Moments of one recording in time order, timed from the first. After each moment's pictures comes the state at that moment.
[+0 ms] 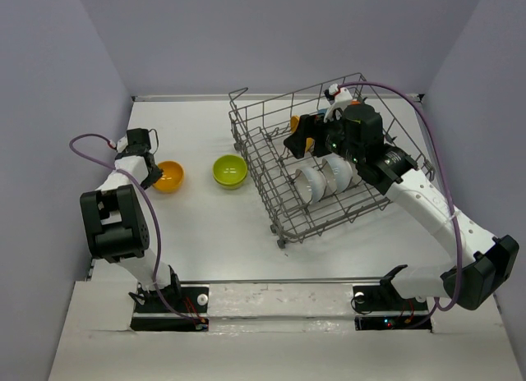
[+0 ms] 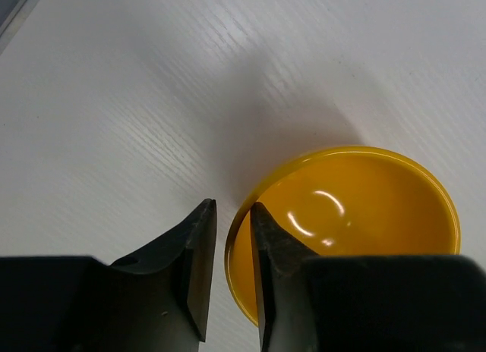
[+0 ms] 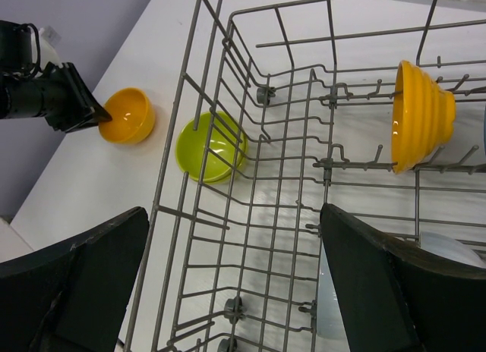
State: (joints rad) left arm 0.19 1.64 1.06 -0.47 -0.30 -0.54; right arm 0.60 1.30 1.33 -0.33 -0.09 0.33
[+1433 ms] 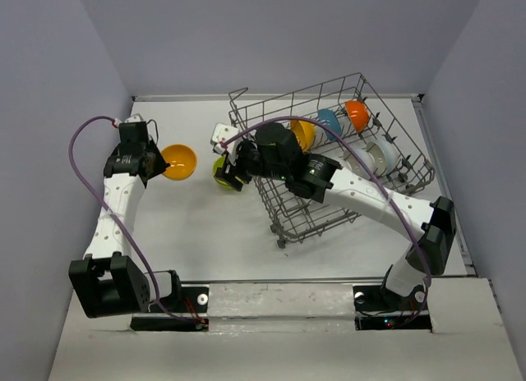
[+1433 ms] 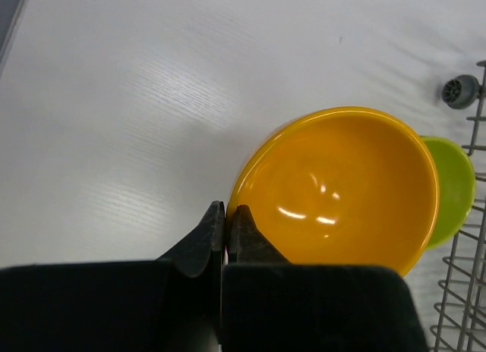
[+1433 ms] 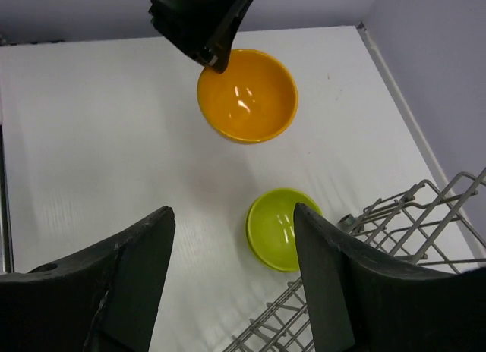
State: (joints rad) left arm 0.08 1.25 1.12 -0.67 -0.12 -0.38; right arm 1.03 1.67 1.66 -0.25 -0.14 -0.30
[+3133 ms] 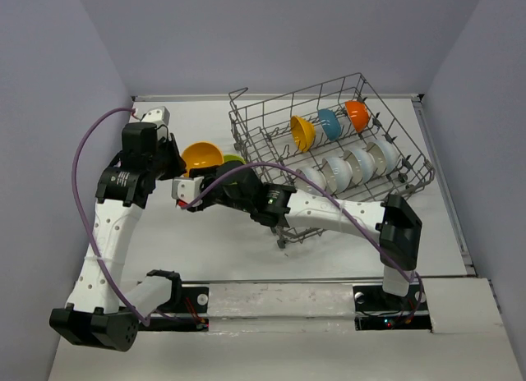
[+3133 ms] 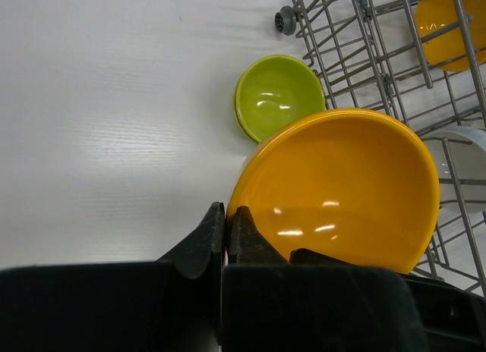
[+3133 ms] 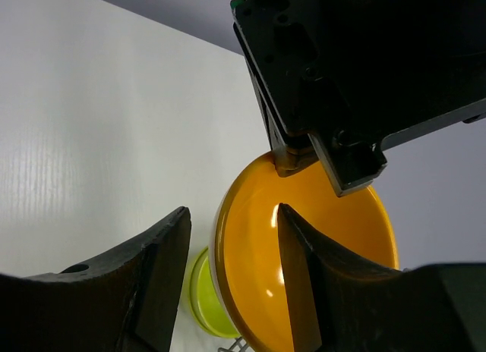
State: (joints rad) left arm -0.15 1.04 1.25 -0.86 0.04 -0.30; right arm 1.20 1.84 1.57 0.06 0.05 -0.76
